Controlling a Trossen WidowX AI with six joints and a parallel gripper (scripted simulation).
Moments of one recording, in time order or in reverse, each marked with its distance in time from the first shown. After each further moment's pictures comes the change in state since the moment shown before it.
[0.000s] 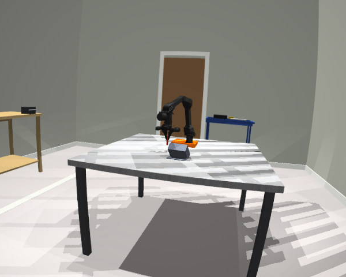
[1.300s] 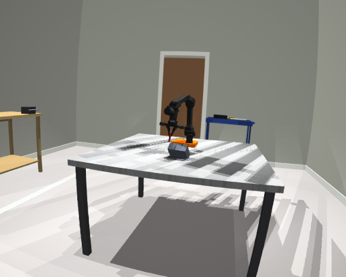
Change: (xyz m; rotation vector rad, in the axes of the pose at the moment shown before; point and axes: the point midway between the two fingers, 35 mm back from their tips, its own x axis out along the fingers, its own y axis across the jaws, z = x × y) arm -0.032 0.030 0.015 -0.205 -0.144 -0.099
